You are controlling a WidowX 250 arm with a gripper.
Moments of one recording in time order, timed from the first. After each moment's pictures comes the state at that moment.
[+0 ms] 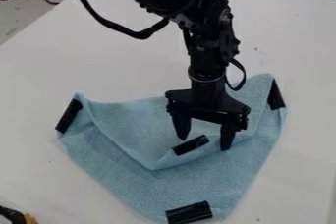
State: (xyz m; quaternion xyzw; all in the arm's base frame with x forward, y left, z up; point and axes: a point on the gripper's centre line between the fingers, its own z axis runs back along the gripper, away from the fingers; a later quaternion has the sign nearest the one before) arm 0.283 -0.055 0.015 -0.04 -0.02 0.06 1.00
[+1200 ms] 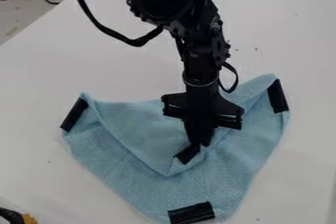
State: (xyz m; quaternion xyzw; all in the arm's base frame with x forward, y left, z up) arm 0.284 -0.052 0.005 -0.05 -0.03 0.07 1.00
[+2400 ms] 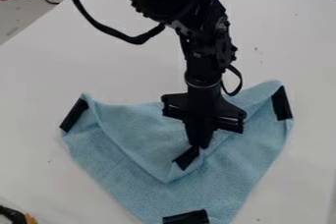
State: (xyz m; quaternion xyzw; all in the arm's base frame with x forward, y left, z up) arm 0.278 -0.054 0.017 -0.03 -0.03 0.07 1.00
